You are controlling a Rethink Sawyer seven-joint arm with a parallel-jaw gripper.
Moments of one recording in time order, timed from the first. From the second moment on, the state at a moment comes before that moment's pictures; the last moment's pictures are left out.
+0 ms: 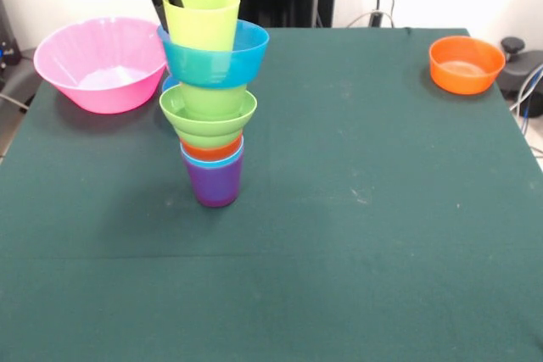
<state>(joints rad) -0.88 -0.73 0.67 1.57 -0.38 1.04 2.13</state>
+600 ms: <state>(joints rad) -0.88 -0.73 0.67 1.57 -0.38 1.04 2.13</state>
